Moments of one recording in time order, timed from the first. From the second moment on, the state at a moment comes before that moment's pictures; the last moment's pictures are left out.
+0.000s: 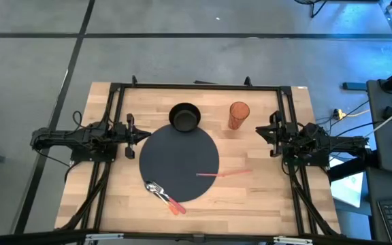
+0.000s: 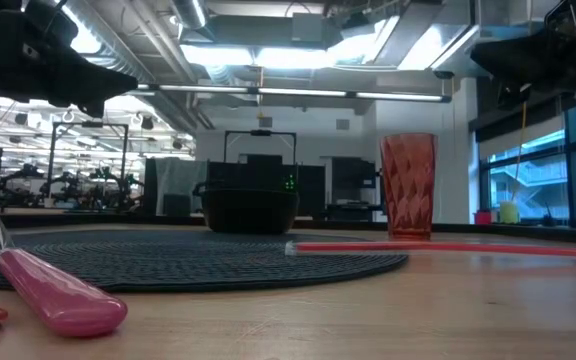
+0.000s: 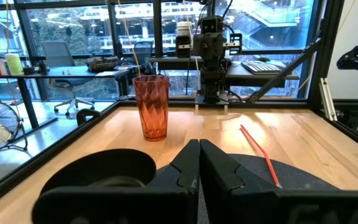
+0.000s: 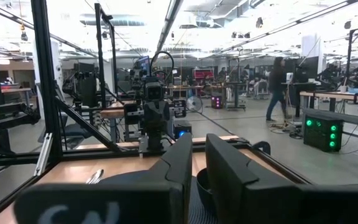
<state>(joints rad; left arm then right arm) 0.00 0.01 0.01 0.03 -0.14 0.01 0.00 0.02 0.01 0.24 0.14 0.00</state>
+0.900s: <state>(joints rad) 0.00 0.01 0.01 0.18 -0.14 -0.11 0.00 0.02 0.01 0.24 0.14 0.06</state>
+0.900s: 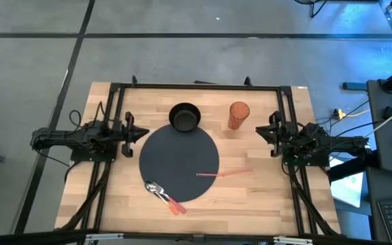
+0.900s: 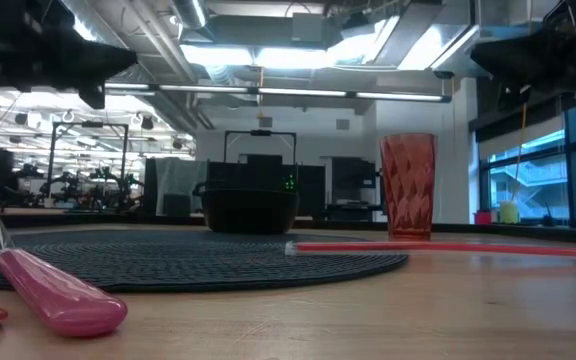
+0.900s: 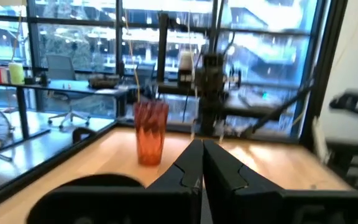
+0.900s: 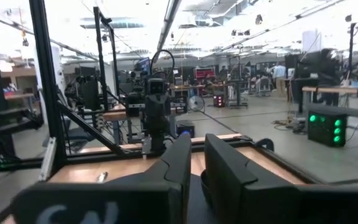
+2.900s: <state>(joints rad) 0.12 1.49 1.20 -0.58 -0.40 0.13 0.00 0.02 0.01 0.12 0.15 0.02</state>
